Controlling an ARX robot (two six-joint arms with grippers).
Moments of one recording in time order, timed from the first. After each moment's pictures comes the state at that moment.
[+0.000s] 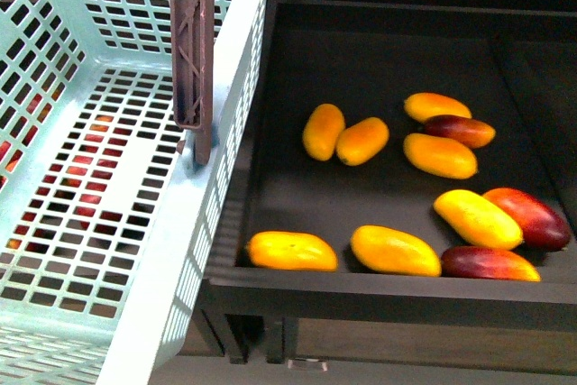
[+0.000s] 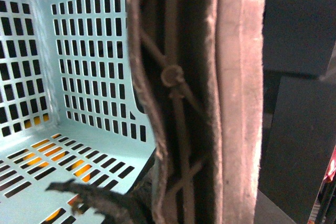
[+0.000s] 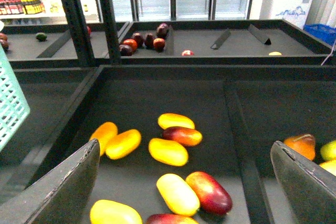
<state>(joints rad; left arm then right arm) -0.45 1.20 0.69 0.29 -0.45 -1.56 0.00 0.00 0.02 0.00 0.00 0.00</state>
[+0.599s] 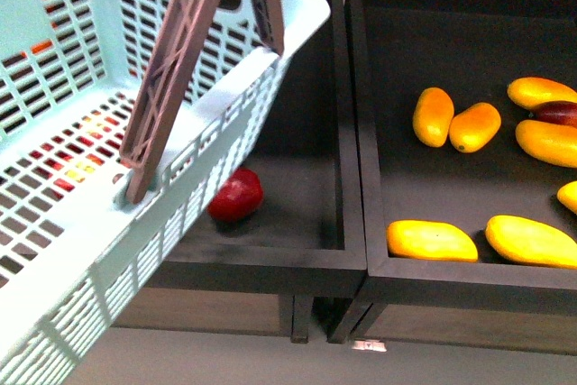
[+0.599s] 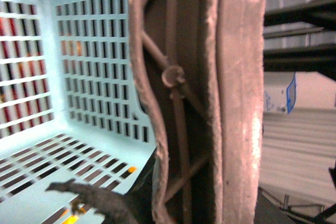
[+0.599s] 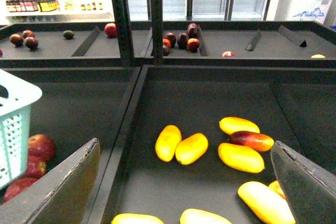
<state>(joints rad) -0.40 1.42 0.96 -0.03 -0.21 -1.34 0.00 0.00 0.02 0.00 0.00 0.00</state>
